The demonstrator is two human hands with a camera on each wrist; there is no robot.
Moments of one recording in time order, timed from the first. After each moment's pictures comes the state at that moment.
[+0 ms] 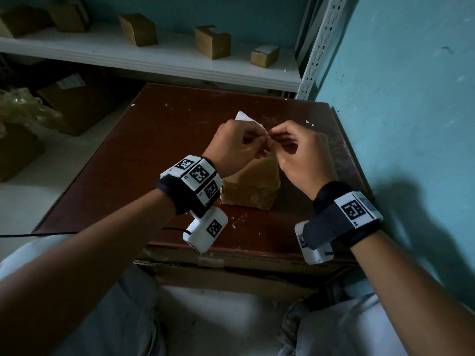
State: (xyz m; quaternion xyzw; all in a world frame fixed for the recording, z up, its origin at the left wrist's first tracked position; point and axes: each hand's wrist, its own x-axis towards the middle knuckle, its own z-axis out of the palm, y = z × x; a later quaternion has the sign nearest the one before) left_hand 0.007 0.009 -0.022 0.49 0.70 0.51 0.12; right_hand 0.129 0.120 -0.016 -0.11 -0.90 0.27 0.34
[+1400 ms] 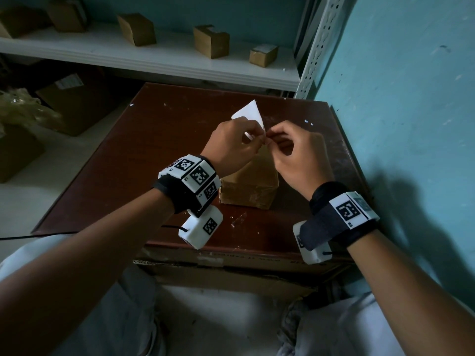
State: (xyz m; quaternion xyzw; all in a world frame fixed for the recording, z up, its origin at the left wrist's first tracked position) left_hand 0.001 0.011 -0.024 0.51 0.74 0.43 0.00; right_hand 0.128 0.119 -0.019 -0.11 -0.90 0.24 0.34
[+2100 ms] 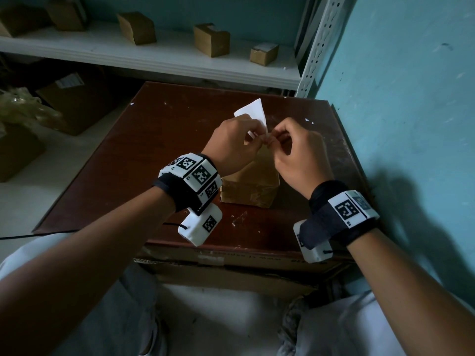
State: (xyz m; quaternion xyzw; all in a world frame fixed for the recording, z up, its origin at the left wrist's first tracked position) left_hand -0.001 0.012 -0.027 0.54 0.73 0.42 -0.02; right_hand 0.127 0.121 -0.023 -0.14 -0.91 0.21 0.33
